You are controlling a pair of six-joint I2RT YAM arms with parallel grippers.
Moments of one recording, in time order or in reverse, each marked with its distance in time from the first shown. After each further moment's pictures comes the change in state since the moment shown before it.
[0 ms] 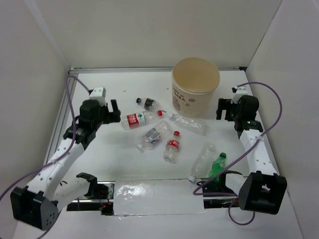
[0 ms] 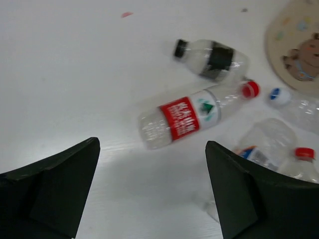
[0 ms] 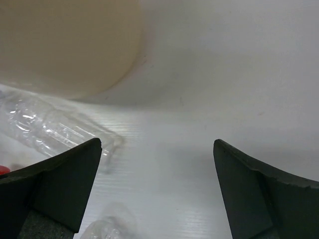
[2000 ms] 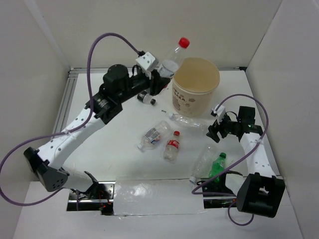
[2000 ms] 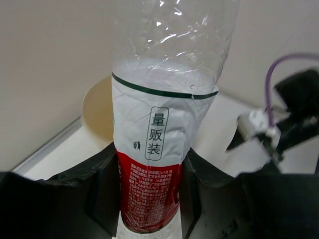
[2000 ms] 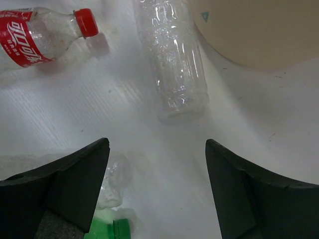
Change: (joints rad) left arm -0.415 0.451 0.755 0.138 0.352 0.307; right arm -0.065 -0.020 -0.052 -0.364 -0.601 -0.837
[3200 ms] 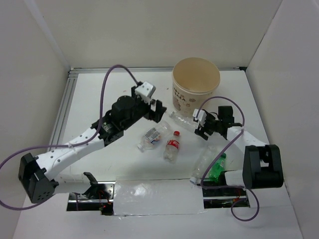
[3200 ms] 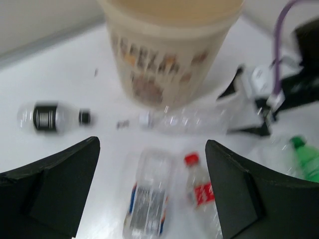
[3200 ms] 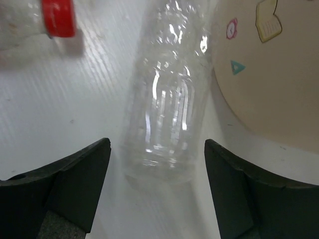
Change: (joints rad) left arm -0.113 -0.124 -0.400 0.173 -0.306 -0.150; right arm 0.248 0.272 -0.117 0.458 0.104 -0.111
